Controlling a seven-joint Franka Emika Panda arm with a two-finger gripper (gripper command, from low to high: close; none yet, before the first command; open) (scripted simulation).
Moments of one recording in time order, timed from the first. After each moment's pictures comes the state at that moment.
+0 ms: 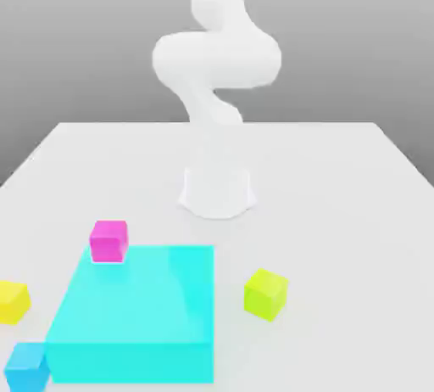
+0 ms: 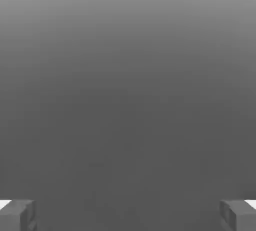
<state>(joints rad) -0.06 -0.71 0.00 -2.31 -0.01 2.34 0.89</state>
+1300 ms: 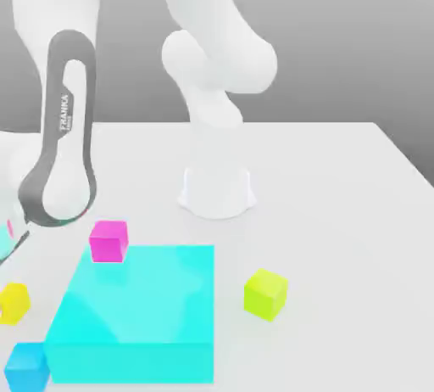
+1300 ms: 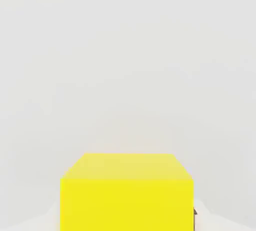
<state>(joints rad) -0.63 0.45 -0.12 -2.40 0.17 2.85 1.63</state>
